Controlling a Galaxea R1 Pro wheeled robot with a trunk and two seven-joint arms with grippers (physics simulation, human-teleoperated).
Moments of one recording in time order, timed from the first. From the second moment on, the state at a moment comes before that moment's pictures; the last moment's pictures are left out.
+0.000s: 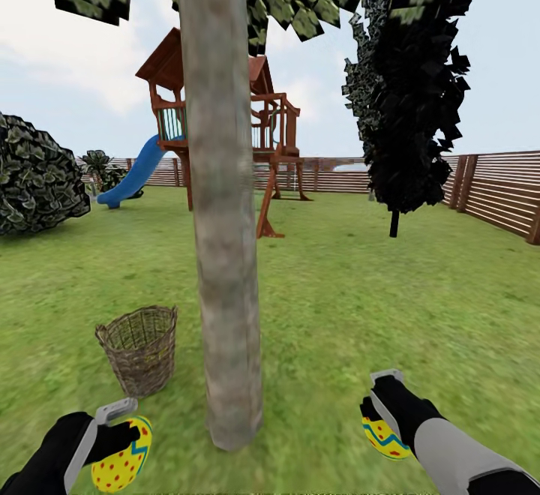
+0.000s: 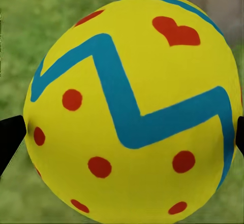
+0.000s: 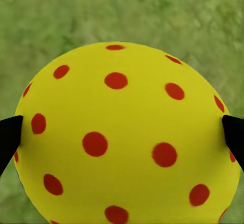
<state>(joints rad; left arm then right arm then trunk) -0.38 0.18 0.26 -0.82 0.10 0.80 -0.04 -0.72 -0.07 0.23 -0.32 -0.08 0.58 -0.18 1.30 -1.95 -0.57</state>
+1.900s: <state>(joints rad) -0.38 0.15 0.25 -0.81 0.17 0.66 -0.04 -0.72 -0.07 0.23 -0.30 -0.08 0.49 -0.18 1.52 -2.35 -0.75</state>
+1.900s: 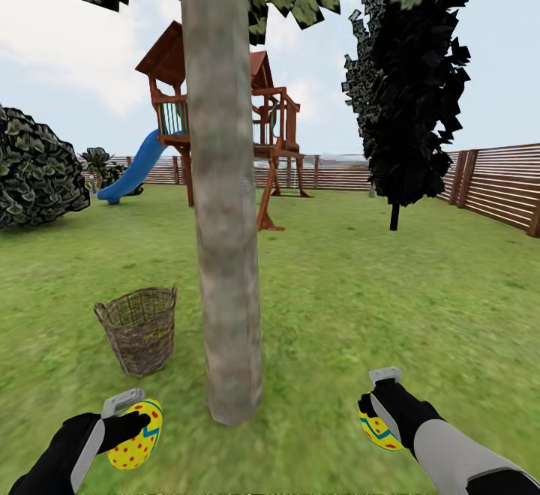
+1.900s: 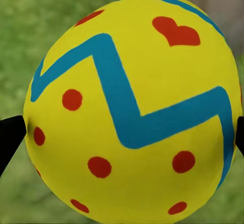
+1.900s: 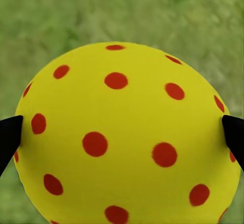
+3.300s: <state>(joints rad) -0.38 0.14 0.25 -0.79 0.17 0.66 -0.04 -0.72 -0.03 0.23 -0.30 -0.08 0.49 -0.19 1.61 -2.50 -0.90</state>
